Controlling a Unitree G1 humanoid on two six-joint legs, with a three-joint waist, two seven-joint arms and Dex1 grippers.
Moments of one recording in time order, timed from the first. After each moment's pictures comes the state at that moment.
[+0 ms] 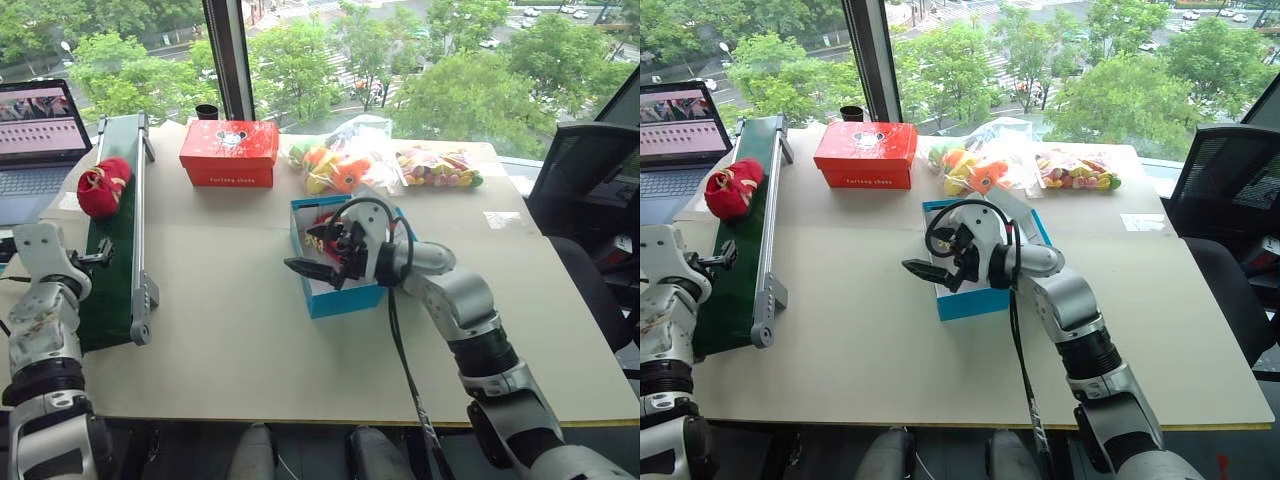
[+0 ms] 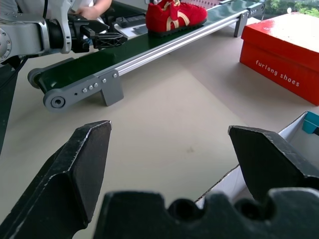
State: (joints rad) left arm -0.56 0.70 0.45 0.78 -0.20 0.11 -0.28; right arm -0.69 -0.31 0.22 -0.09 0.36 0.64 0.75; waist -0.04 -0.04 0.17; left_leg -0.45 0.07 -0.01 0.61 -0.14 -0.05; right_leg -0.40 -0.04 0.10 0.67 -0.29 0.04
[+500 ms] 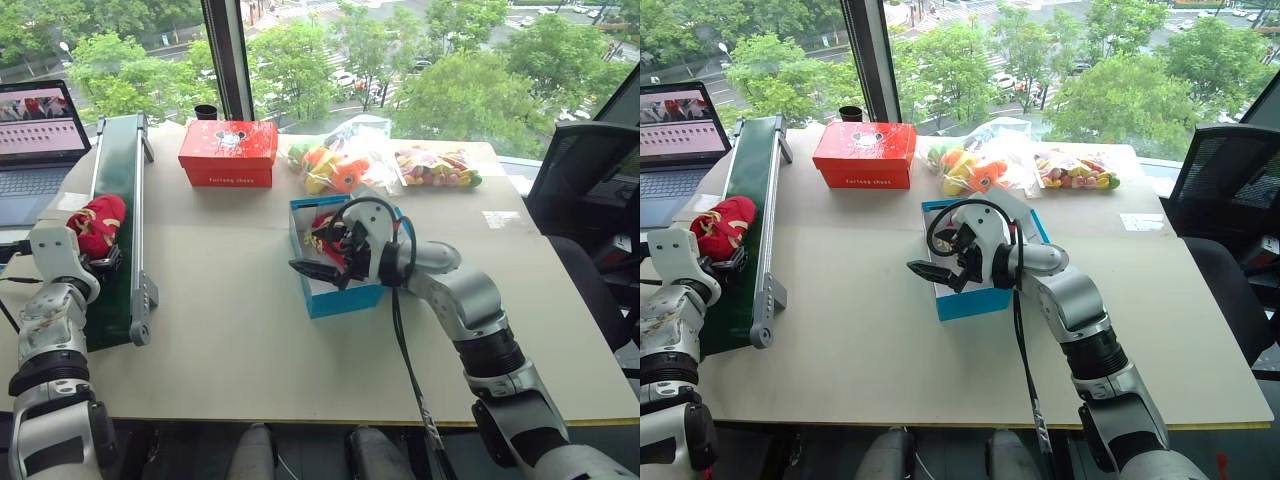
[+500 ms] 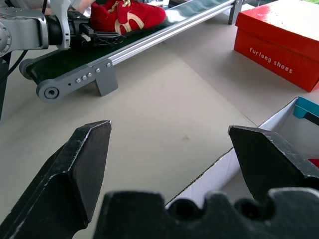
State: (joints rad) left arm -0.54 0.64 0.44 0.67 -0.26 0.17 -0.31; right arm -0.69 -0.32 0.21 -0.10 0.37 0.66 0.74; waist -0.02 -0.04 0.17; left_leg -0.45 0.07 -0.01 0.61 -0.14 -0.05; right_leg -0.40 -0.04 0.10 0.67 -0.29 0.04
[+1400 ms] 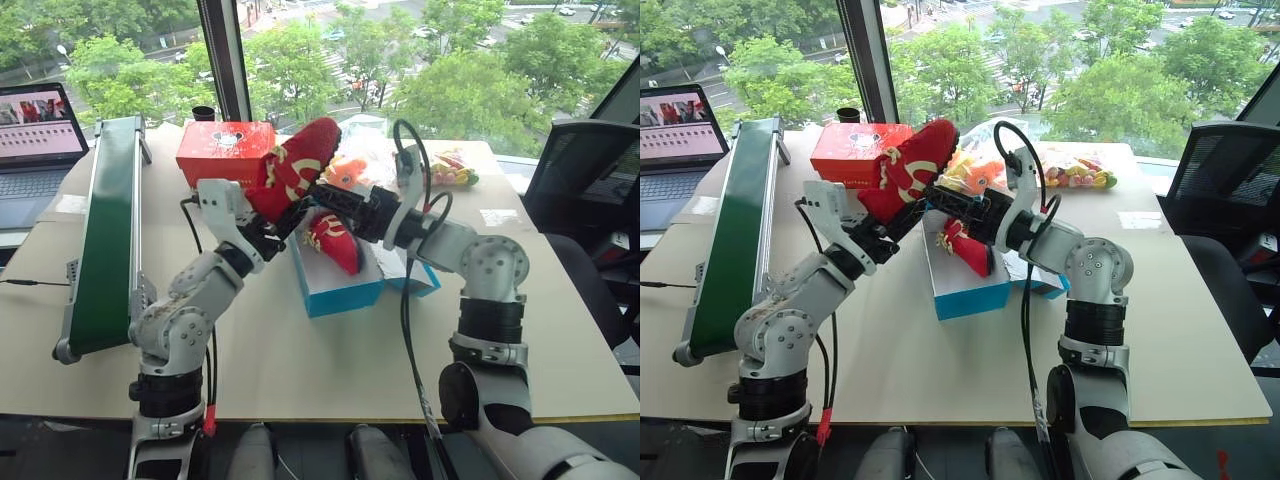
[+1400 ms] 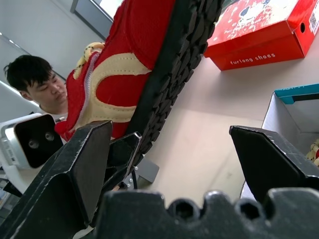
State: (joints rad) left arm -0.45 0.19 0.13 -0.36 -0.71 0.72 -0.20; right arm -0.86 -0.12 -0.28 0.07 0.88 1.12 0.30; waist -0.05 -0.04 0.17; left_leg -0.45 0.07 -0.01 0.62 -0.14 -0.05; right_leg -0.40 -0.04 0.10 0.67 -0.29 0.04
